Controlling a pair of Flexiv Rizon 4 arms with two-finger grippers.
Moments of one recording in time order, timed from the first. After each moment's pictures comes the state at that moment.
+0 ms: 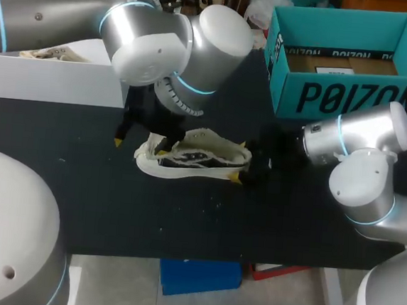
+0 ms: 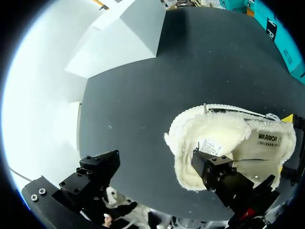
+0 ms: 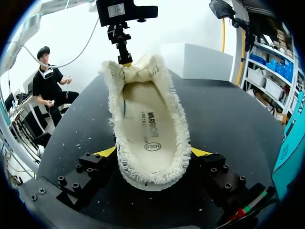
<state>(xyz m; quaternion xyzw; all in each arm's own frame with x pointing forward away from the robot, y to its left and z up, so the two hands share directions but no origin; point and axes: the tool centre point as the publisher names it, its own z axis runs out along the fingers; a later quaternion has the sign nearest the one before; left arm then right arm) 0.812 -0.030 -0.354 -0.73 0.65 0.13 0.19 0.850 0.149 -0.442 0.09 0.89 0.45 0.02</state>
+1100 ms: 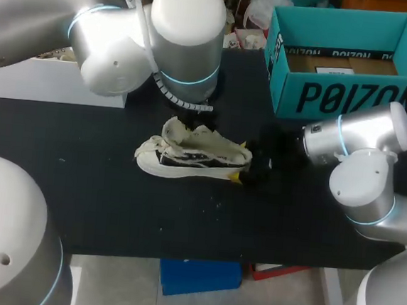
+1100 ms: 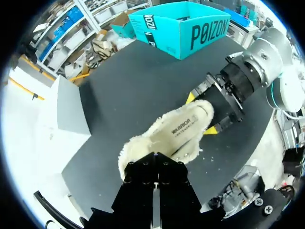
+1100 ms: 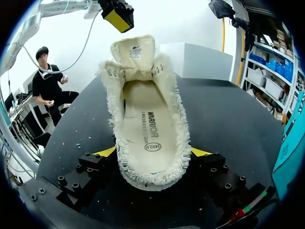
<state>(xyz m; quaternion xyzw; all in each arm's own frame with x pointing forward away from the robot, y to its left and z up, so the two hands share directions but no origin) 0.833 -0.140 -0.296 -0.42 0.90 -0.08 0.14 0.850 0.148 -0.442 0.09 0.89 0.45 0.02</state>
